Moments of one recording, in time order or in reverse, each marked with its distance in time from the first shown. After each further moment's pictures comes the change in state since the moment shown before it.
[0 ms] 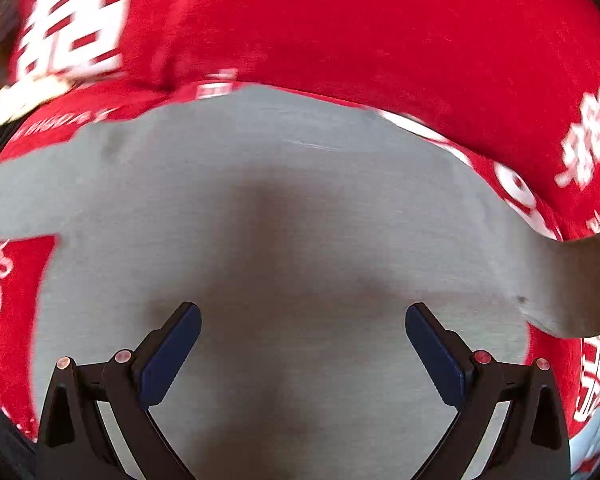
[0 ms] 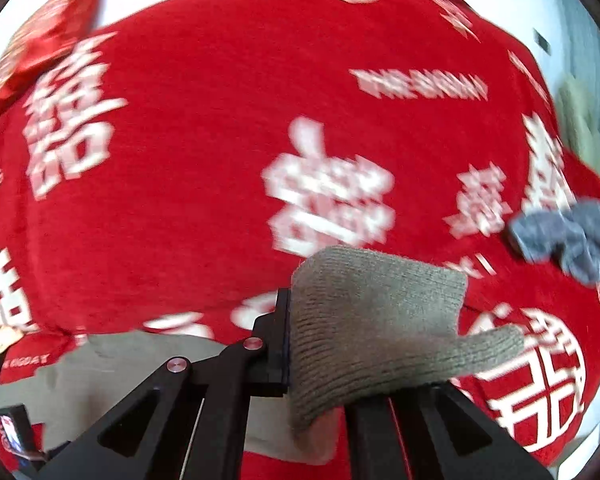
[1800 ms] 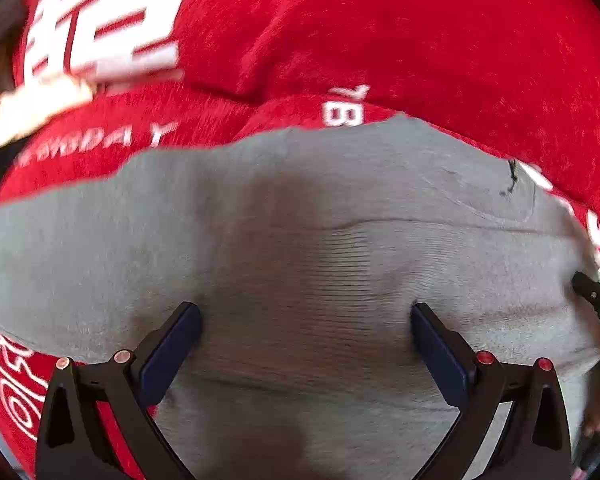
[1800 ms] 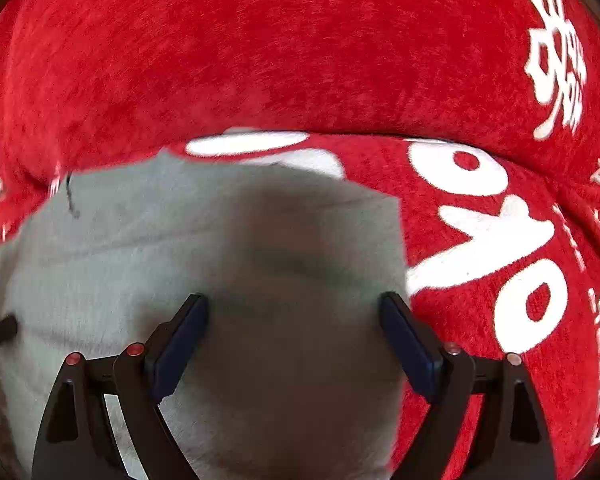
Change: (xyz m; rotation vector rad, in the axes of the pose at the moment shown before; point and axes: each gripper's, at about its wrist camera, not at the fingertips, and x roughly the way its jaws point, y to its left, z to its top) left arm 0.063 0.119 0.079 0.007 0.010 0.042; right arm 0.333 0.000 -0.013 -0.225 0.469 0.060
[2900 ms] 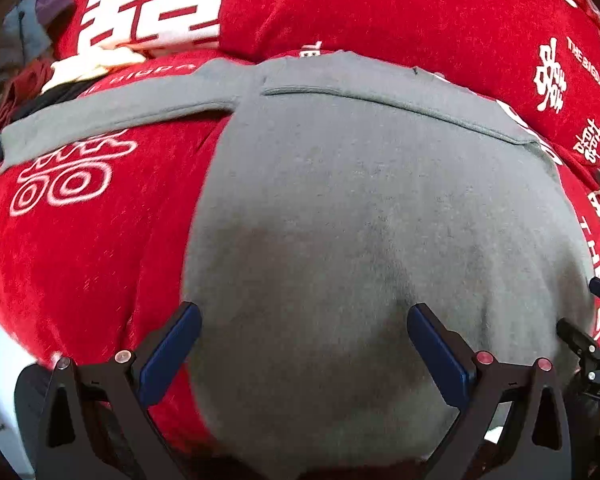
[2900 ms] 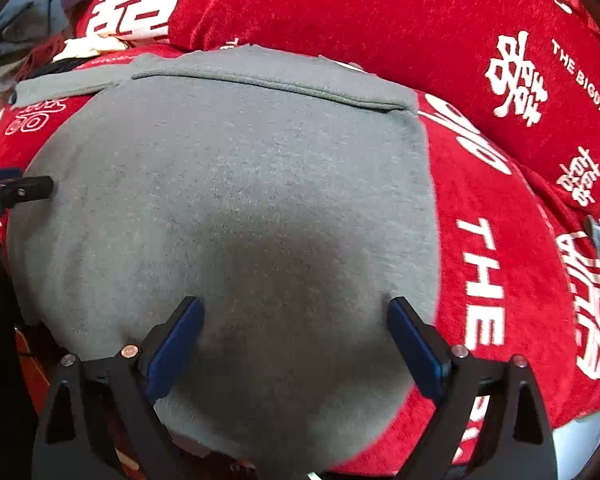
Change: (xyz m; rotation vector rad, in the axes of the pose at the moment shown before) left arm -0.111 0.036 -0.226 0.157 -0.111 -0.062; right arm -0.217 0.039 -0.259 -0.384 -0.048 0.009
